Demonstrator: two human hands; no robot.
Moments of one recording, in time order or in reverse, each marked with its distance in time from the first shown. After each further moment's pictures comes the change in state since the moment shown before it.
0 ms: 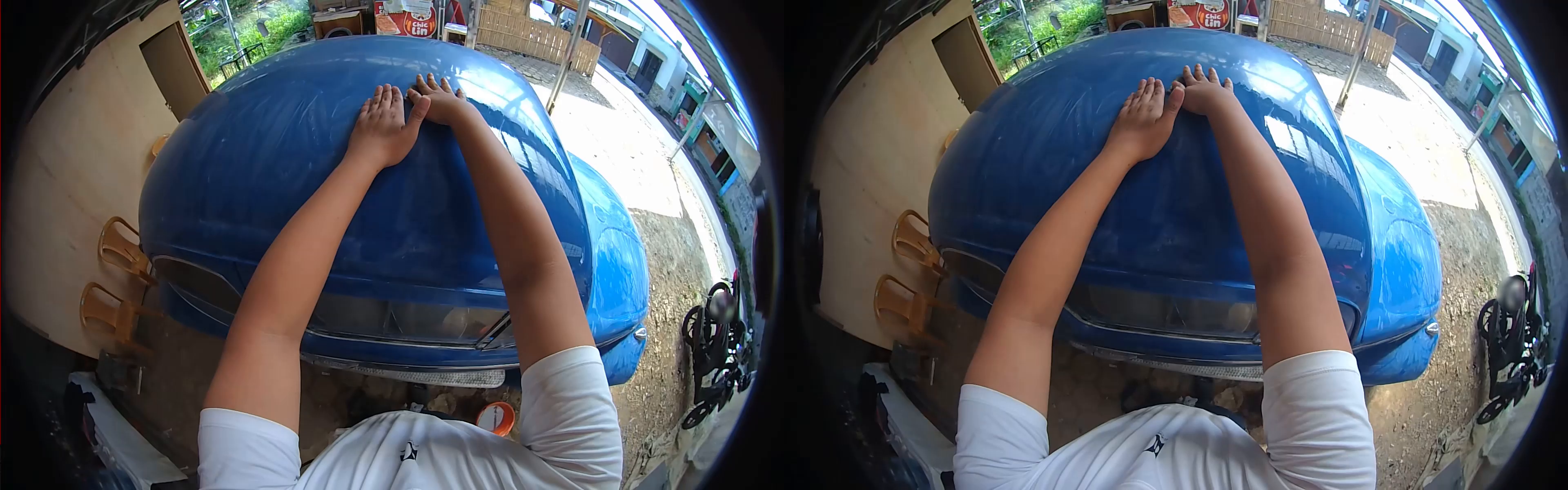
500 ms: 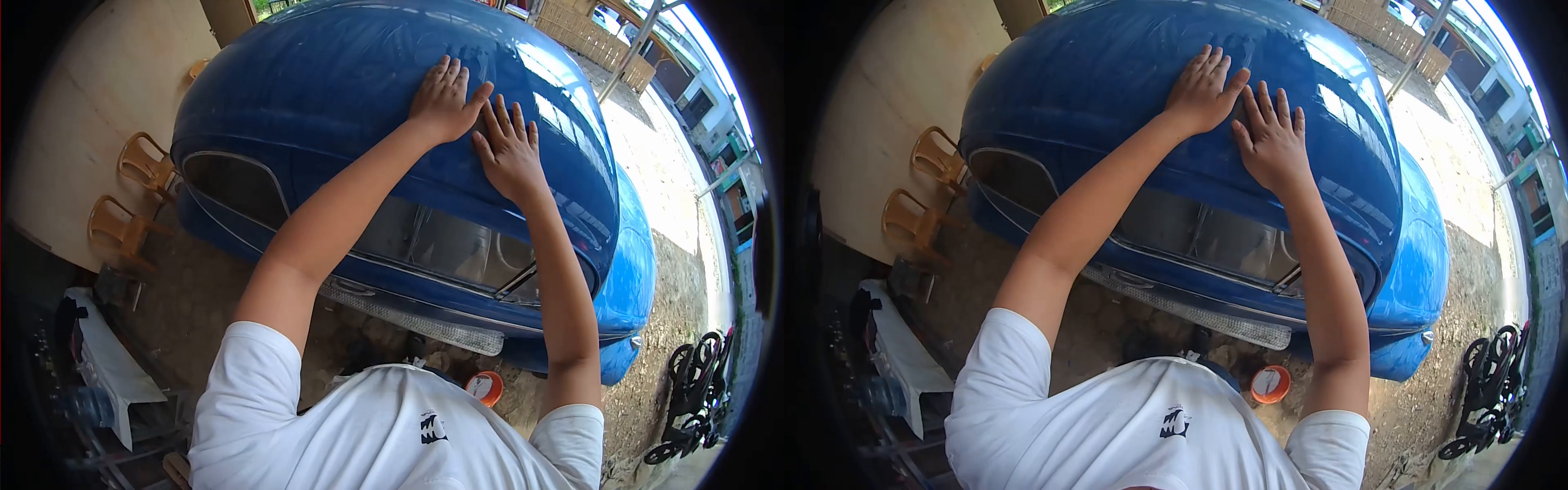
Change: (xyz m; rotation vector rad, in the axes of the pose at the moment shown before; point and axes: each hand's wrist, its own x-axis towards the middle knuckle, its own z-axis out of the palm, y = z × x) left_hand -0.110 0.000 -0.004 -0.050 0.188 0.065; right_hand -0.264 -0.063 0.046 0.019 0.394 -0.188
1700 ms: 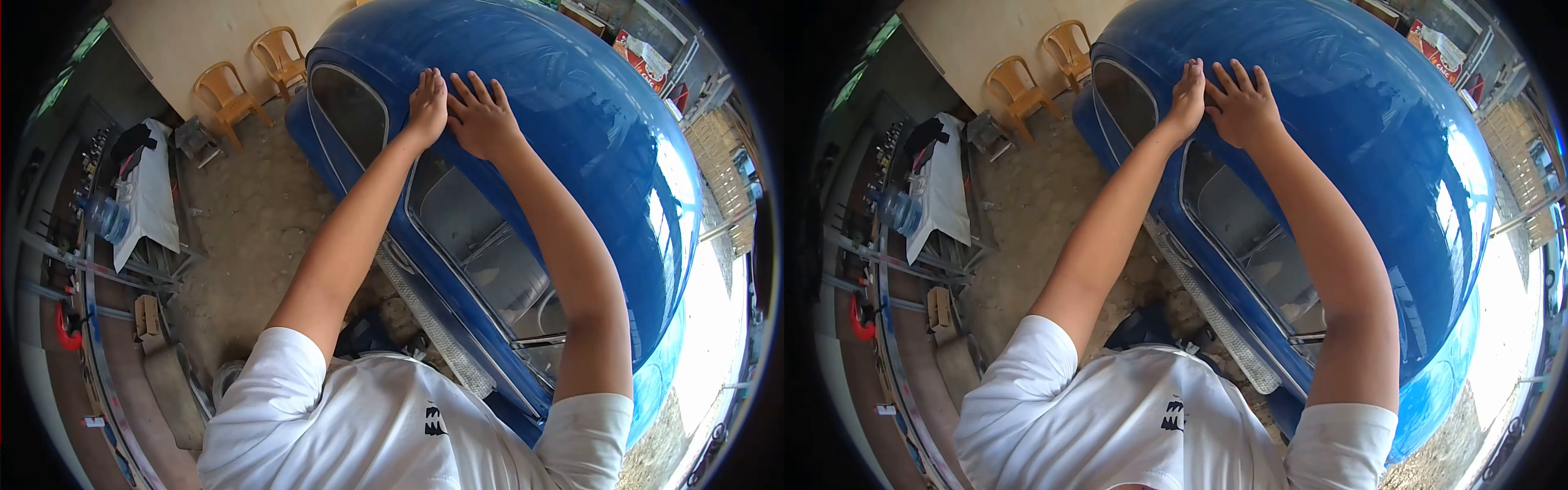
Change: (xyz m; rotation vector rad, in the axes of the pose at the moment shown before) left_hand -0.136 -0.108 -0.098 -0.273 0.369 -0.687; right_hand 0.088 -0.171 0.041 -0.128 -0.107 -0.762
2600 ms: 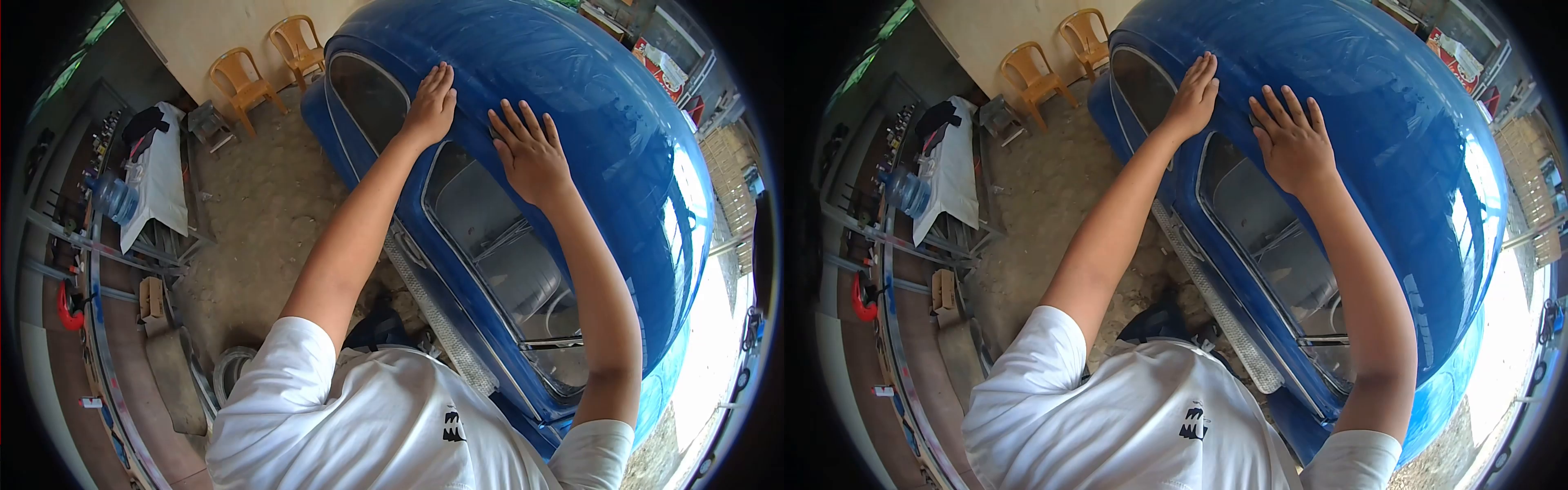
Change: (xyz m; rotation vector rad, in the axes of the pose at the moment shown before) left_hand -0.006 -0.048 -0.028 0.368 0.071 0.372; right_hand -0.070 -0.002 0.000 0.082 0.036 0.060
